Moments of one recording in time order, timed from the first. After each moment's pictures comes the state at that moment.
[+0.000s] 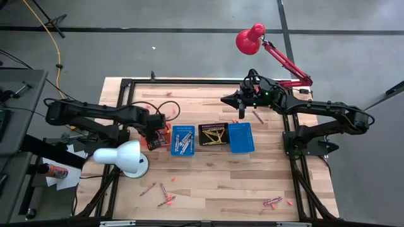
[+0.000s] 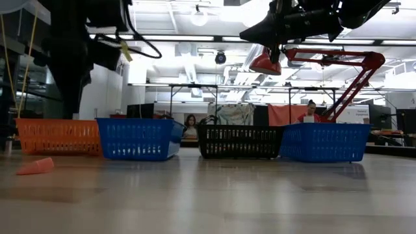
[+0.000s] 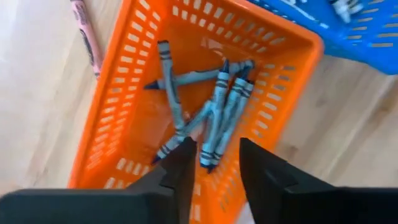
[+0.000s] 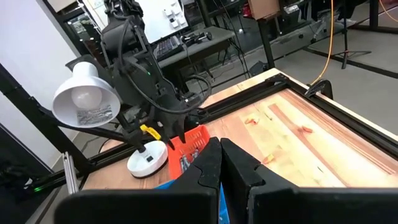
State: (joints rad) left arm 0.05 1.19 0.78 -0.99 -0.01 -0.41; right arm -0.41 1.19 0.73 0.33 -0.35 0.33
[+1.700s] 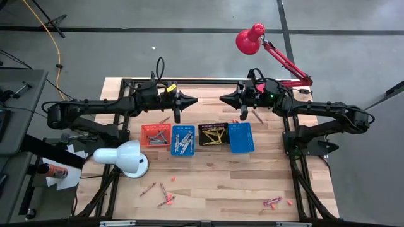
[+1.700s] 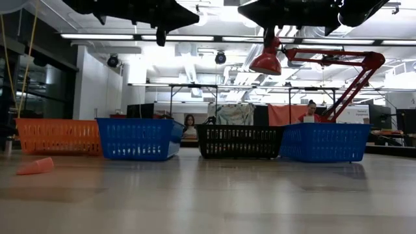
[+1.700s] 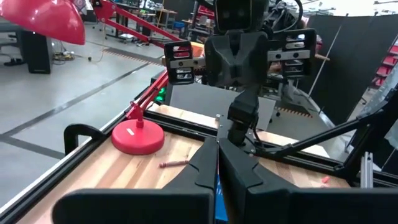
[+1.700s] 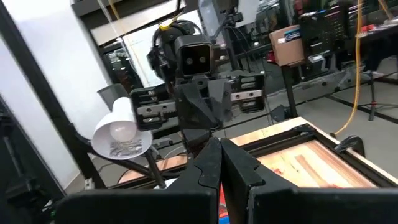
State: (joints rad) left arm 0.28 1.21 0.80 0.35 0.13 -0.19; right arm -0.36 1.19 0.73 0.54 -0.36 0.33
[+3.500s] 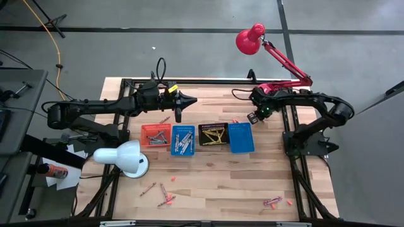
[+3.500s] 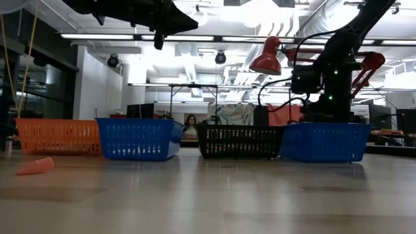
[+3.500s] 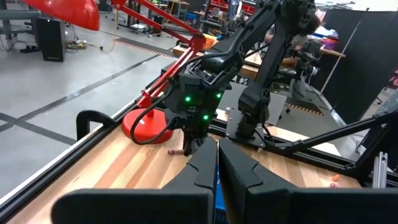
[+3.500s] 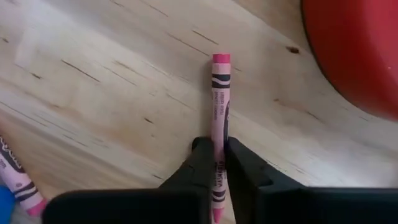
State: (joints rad) left arm 0.28 1.21 0.80 0.31 0.08 -0.21; right arm -0.69 1.49 0.62 -0.64 0.06 0.35
